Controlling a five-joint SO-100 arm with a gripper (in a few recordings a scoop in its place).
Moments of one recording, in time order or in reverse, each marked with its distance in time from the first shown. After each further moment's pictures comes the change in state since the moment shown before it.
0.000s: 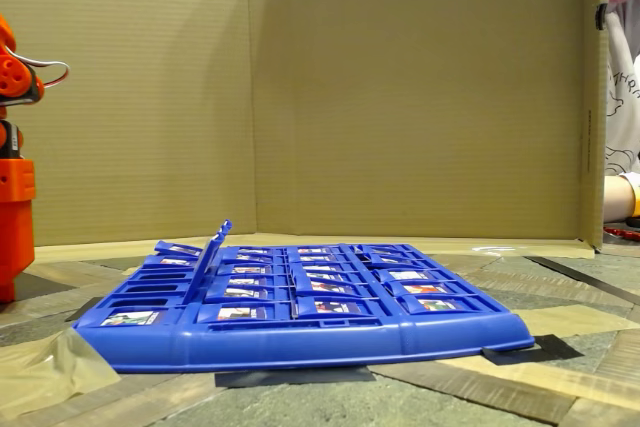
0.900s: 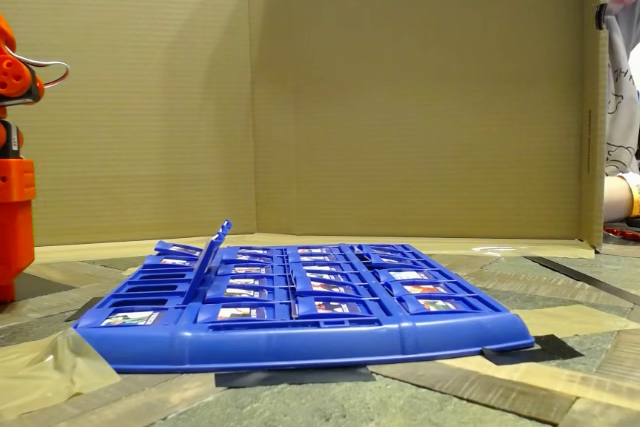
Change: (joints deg) arm 0.2 0.0 0.0 0.0 1.1
